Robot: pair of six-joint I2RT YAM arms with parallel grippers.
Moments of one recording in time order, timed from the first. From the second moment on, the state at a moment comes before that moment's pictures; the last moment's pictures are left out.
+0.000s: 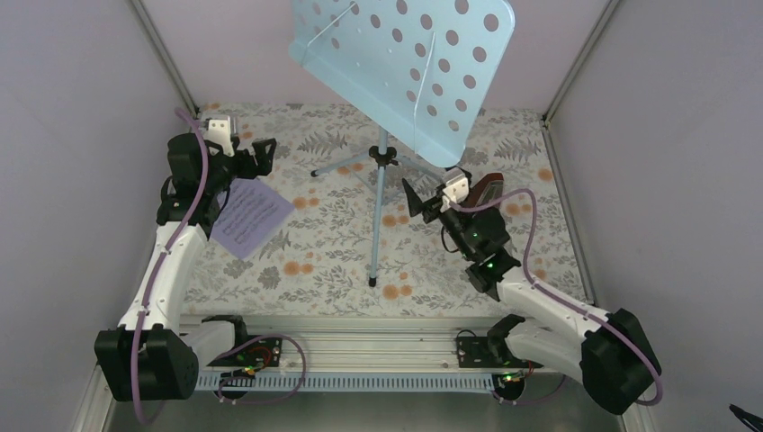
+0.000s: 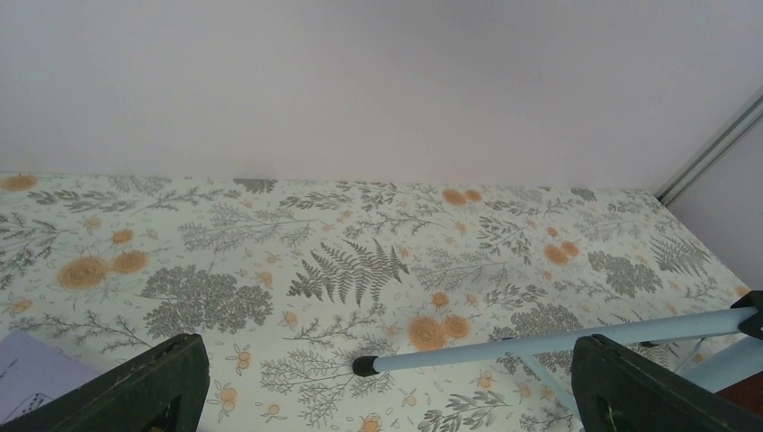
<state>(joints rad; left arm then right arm) 0.03 1.10 0.95 -0.16 0.37 -0.17 0.62 1.02 0.47 0.75 0.09 -0.24</state>
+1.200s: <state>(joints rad) 0.03 1.10 0.94 -0.16 0.38 -0.17 0.49 1.39 0.68 0.69 -0.36 1.57</state>
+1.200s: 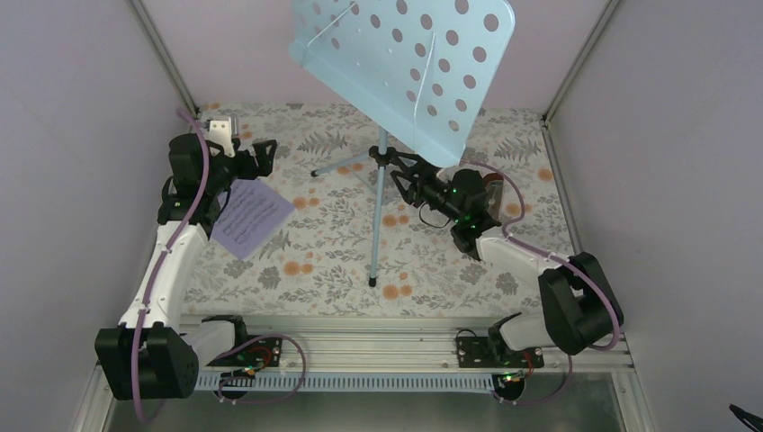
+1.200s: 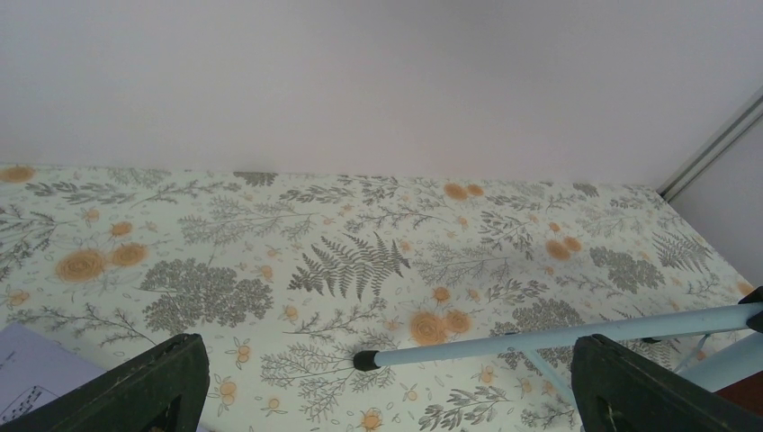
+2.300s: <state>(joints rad) 0.03 1.10 0.94 -0.16 0.37 -0.17 0.45 1.44 0.71 0.72 -0.38 1.62</state>
